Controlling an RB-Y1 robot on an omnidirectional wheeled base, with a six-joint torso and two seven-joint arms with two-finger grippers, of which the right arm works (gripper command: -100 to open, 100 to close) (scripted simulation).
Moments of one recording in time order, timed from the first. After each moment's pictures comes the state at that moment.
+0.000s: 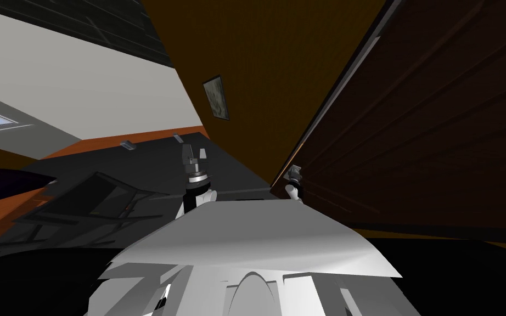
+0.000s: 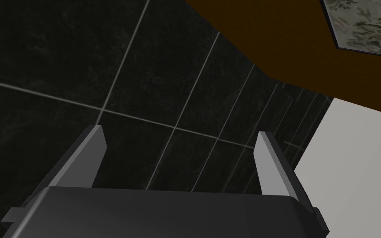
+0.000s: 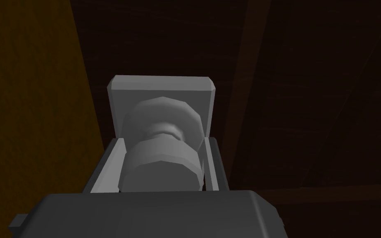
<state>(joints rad) 0.12 -0.16 -0.23 -1.34 -1.00 -0.43 -0.76</state>
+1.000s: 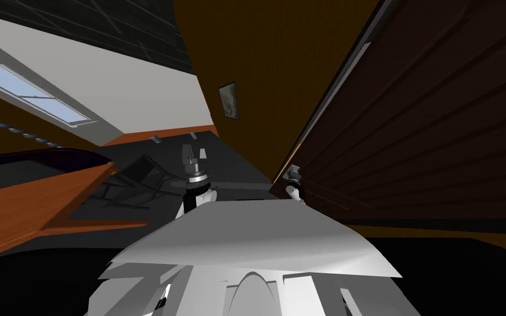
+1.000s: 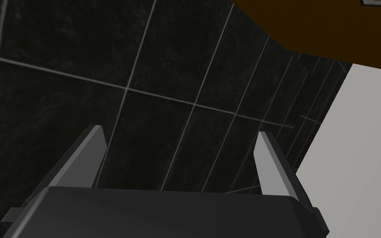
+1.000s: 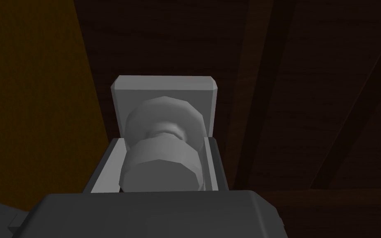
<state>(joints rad) 0.16 -0.23 -0.16 -1.36 -1.00 -0.42 -0.86</state>
